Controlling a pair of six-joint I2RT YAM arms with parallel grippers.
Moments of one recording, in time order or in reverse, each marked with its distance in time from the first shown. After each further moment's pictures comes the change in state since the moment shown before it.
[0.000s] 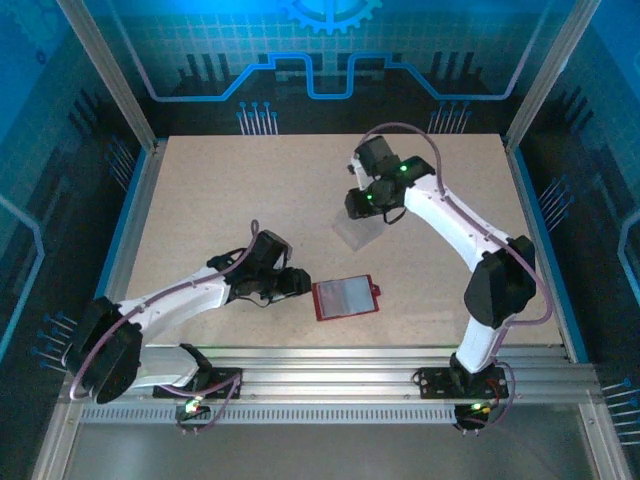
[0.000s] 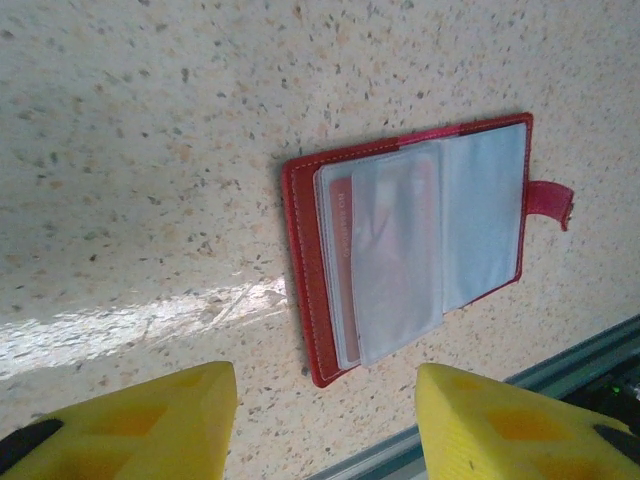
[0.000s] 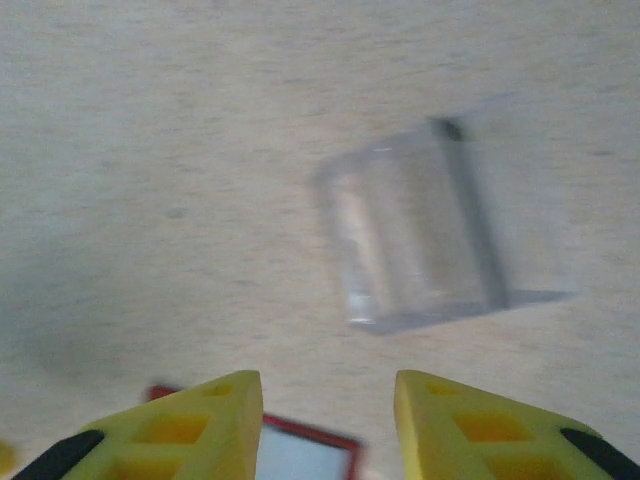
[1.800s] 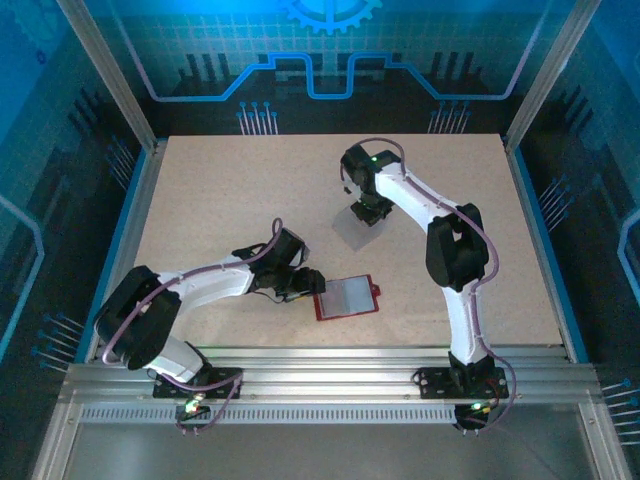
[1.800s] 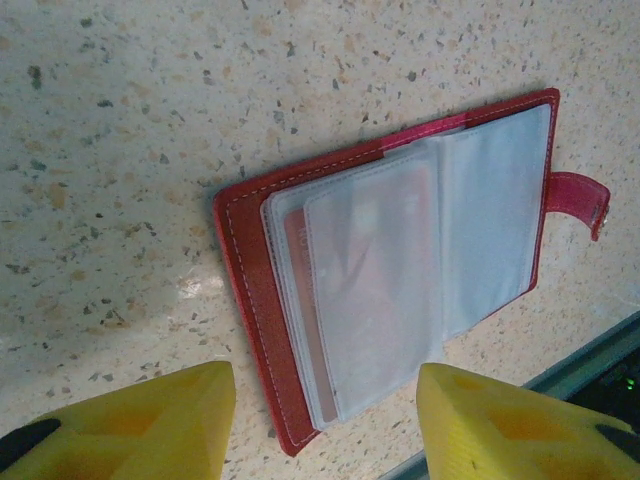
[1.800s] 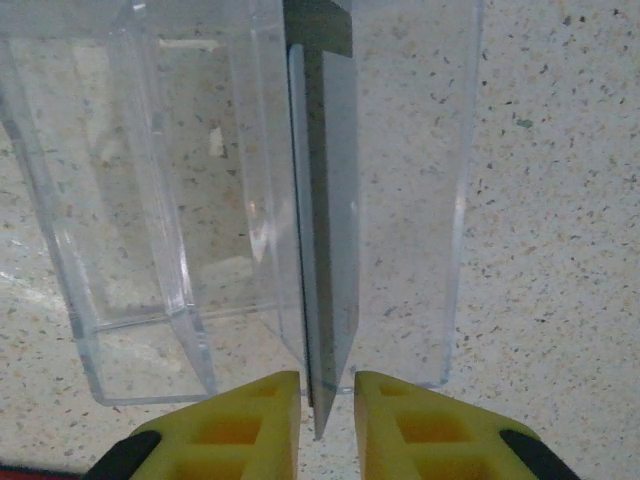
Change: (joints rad) left arm -0.022 0.209 0.063 0.097 0.069 0.026; right arm -0.026 0.371 0.220 -0.193 0.225 -0.301
